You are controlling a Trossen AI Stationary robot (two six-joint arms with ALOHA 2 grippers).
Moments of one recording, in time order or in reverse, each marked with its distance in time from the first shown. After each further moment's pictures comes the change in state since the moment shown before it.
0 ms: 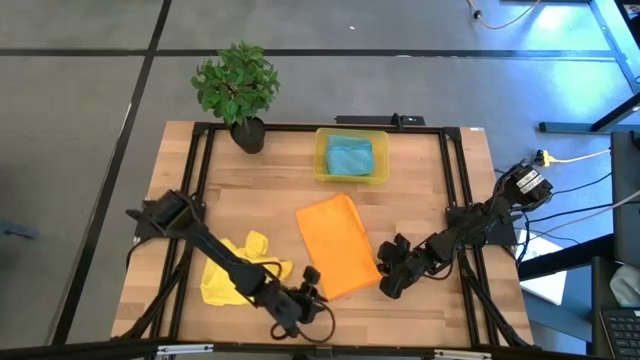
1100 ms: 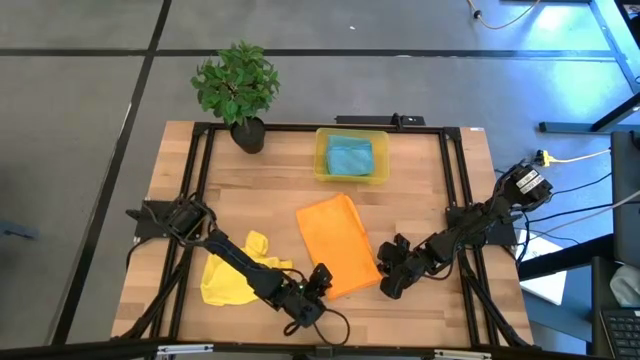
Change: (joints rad) left arm 0.050 0.180 0.160 -0.271 -0.101 0.339; right arm 0.000 0.000 -0.001 0.013 0.004 -0.021
